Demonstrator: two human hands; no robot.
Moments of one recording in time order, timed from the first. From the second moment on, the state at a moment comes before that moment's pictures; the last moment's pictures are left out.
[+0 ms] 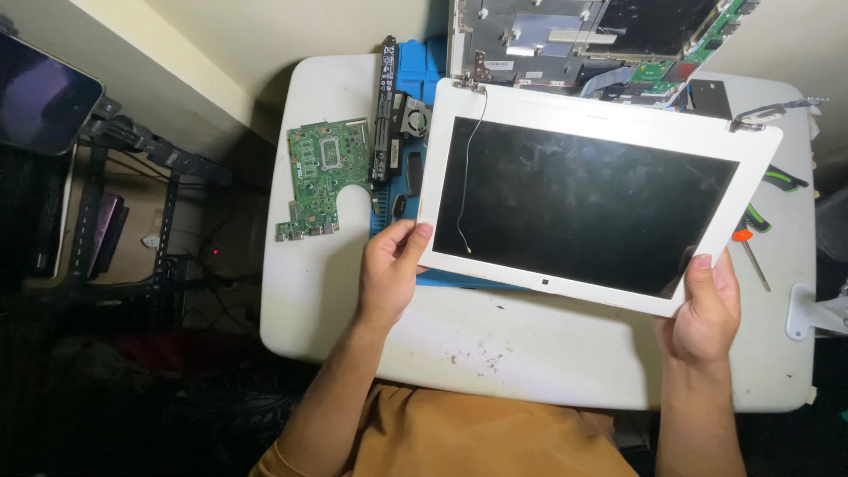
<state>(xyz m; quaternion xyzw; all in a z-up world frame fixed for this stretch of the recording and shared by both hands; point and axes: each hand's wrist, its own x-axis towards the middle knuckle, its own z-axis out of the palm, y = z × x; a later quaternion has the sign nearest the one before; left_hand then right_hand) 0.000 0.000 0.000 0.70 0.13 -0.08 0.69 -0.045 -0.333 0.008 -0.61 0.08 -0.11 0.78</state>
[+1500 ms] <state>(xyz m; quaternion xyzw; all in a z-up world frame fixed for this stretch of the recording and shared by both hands) 0.037 0.006 0.021 0.72 -0.02 0.01 0.70 -0.049 -0.337 -0.027 -0.59 0.06 -0.08 0.80</state>
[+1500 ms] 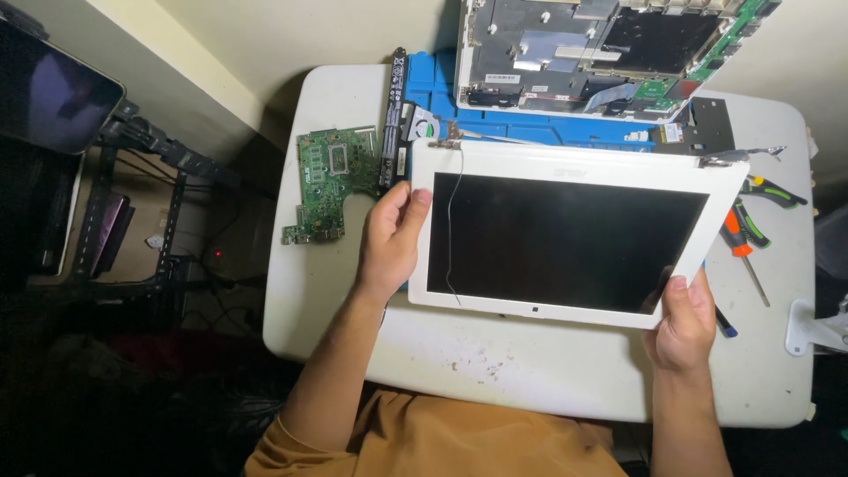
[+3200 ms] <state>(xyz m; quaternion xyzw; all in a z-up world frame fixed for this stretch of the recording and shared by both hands) 0.045 -0.005 0.030 0.68 -0.12 0.32 0.64 0.056 -0.173 0.107 -0.88 -0.28 -0.26 0.27</state>
